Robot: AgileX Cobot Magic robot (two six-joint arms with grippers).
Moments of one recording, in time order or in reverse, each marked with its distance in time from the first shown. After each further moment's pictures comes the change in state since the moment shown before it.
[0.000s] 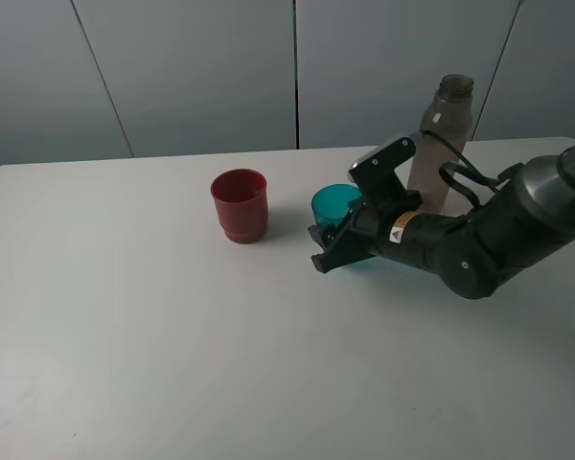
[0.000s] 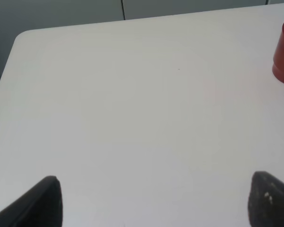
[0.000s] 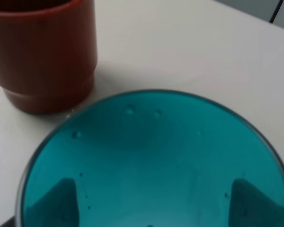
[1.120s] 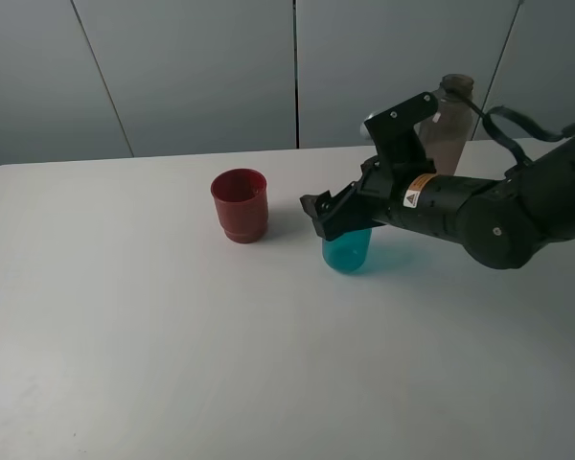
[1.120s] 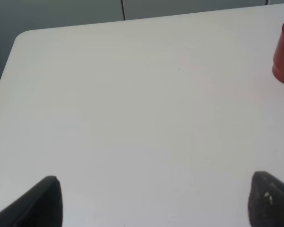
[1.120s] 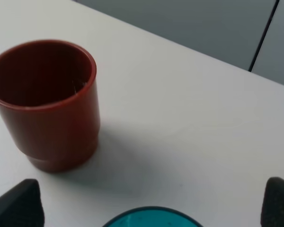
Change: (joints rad) left arm 0.000 0.000 0.000 0.000 0.000 0.000; right arm 0.000 -0.250 0.006 -0.008 0.188 0.060
